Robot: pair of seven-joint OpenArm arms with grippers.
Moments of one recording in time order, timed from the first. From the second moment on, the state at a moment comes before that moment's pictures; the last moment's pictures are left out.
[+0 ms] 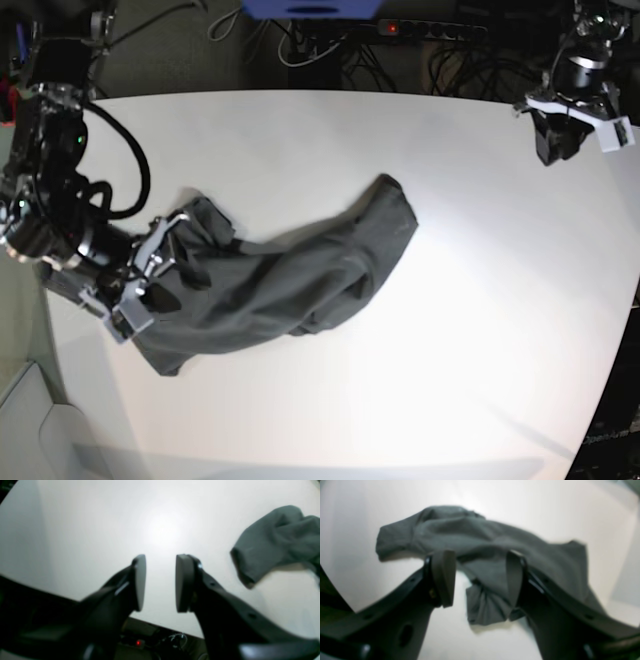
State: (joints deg) left arm 43.0 -16.3 -22.2 116.4 -39.9 -0.6 19.2; right arm 4.9 18.3 10.0 110.6 42.5 35.1 -68.3
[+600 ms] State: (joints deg) left arm 42.9 -16.3 -22.2 116.4 -39.9 -0.4 19.2; right arm -1.8 16.5 14.1 84.5 42.2 34.6 -58.4
